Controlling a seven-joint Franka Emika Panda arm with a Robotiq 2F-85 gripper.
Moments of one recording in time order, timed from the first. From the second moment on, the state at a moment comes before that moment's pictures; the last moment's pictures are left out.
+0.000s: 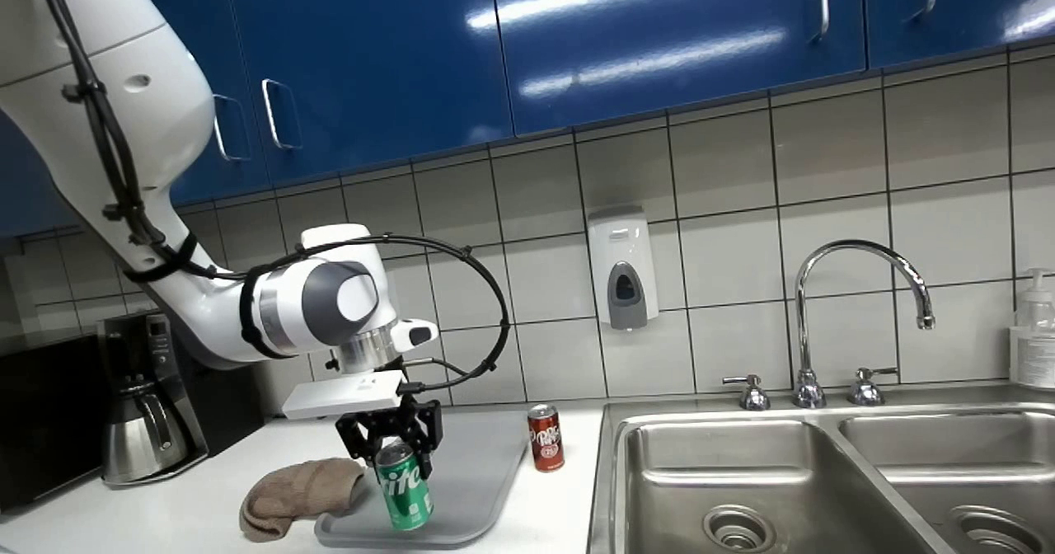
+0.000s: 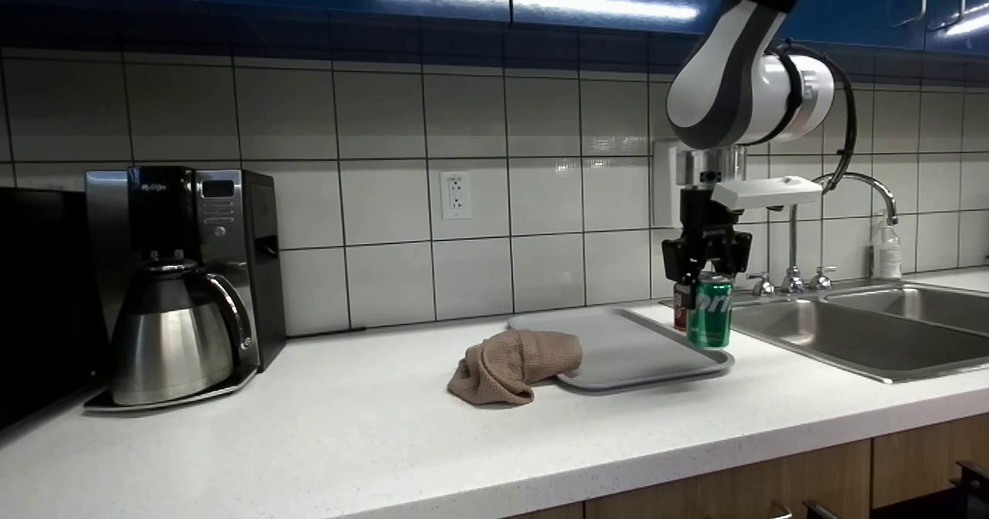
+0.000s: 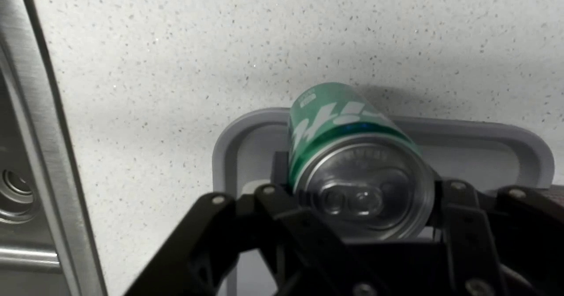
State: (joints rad) arm 0.02 -0.15 -0.01 -2.64 -0.09 2.60 -0.06
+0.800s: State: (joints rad) arm 0.02 0.13 -0.01 -2.41 -0.09 2.60 -0.06
